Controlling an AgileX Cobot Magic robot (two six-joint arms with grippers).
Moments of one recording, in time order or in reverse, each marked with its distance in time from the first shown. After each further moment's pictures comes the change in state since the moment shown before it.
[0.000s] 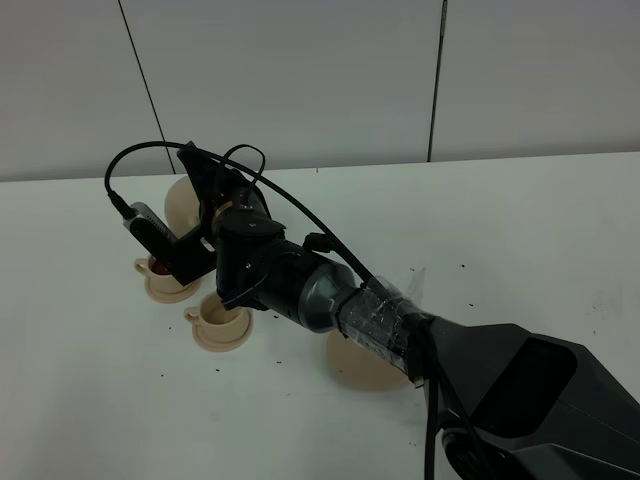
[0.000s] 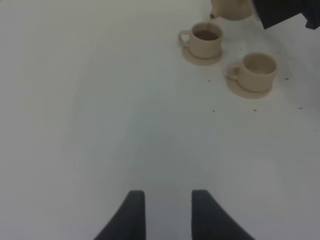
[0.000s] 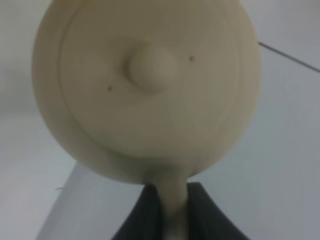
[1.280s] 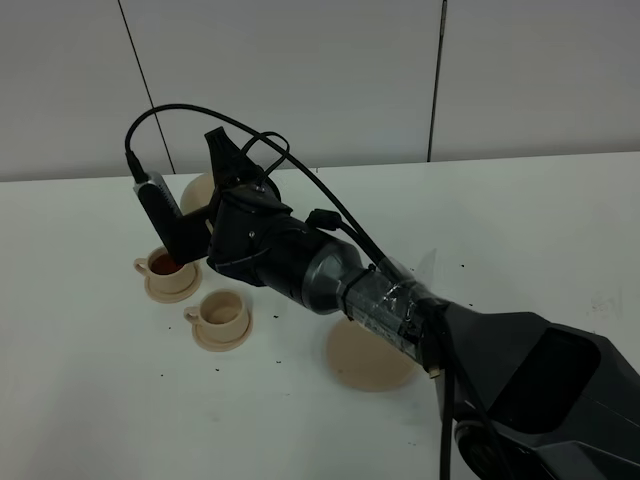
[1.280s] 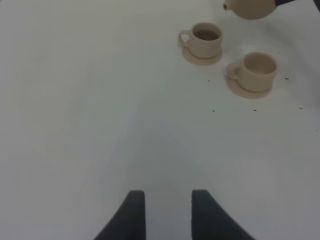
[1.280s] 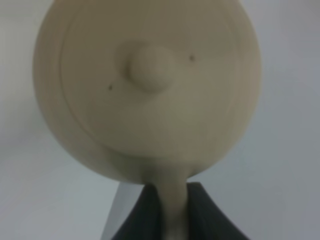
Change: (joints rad) left arm 0.000 0.000 0.000 0.000 0.000 0.001; right arm 0.000 -0.075 0.000 0.241 0.177 0.003
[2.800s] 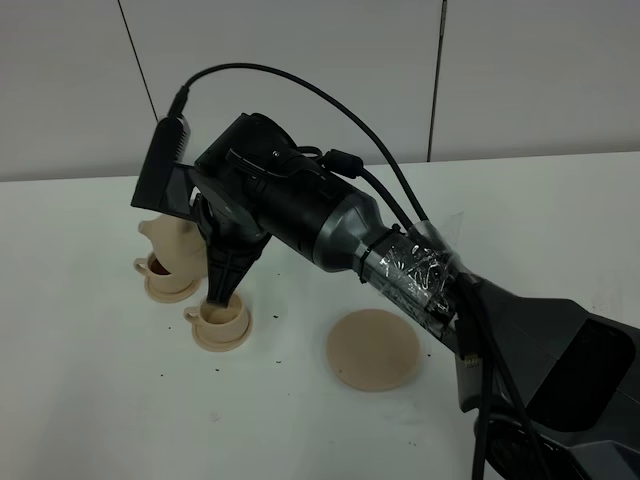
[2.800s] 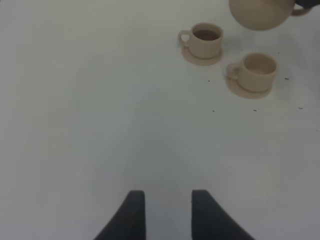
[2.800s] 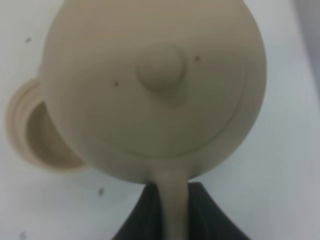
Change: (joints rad) left arm 0.000 0.000 0.000 0.000 0.000 -0.001; right arm 0.000 -0.077 -0.140 0.607 0.393 0.285
